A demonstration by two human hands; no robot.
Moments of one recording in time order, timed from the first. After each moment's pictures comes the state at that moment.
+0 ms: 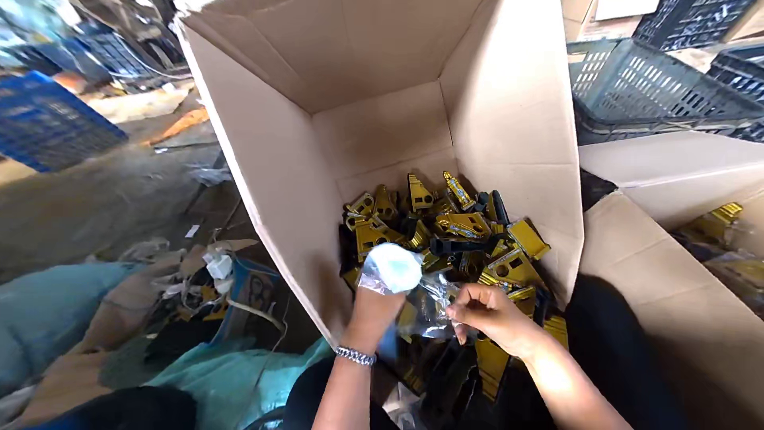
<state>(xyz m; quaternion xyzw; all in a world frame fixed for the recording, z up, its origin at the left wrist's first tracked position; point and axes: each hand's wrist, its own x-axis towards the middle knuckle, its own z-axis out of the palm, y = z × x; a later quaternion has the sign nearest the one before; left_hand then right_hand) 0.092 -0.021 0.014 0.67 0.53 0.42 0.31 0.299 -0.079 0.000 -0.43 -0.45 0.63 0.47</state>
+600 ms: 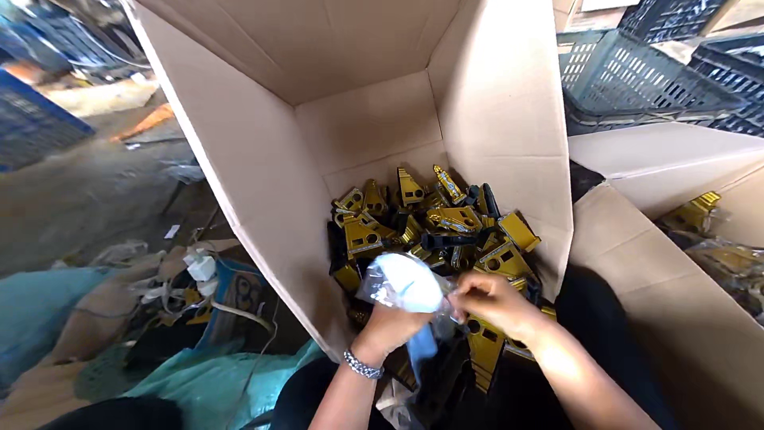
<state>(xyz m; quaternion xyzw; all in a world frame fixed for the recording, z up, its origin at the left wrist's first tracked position) 0.112 -0.038 0.012 0.62 0.42 0.40 0.53 0.315 -0.077 0.002 -0.47 -0.51 0.54 0.47</state>
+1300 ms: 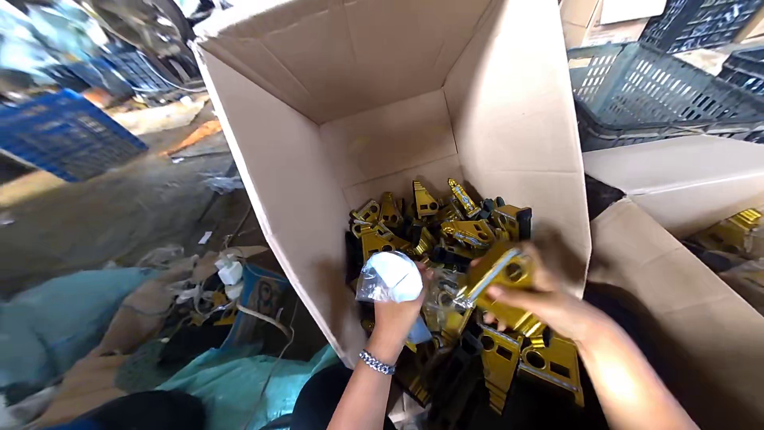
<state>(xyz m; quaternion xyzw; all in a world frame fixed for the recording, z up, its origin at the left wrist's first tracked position) 0.124 -0.019 0.006 0.56 0.48 0.53 0.42 0.347 -0.065 0.036 -0.43 -0.50 0.56 0.50</state>
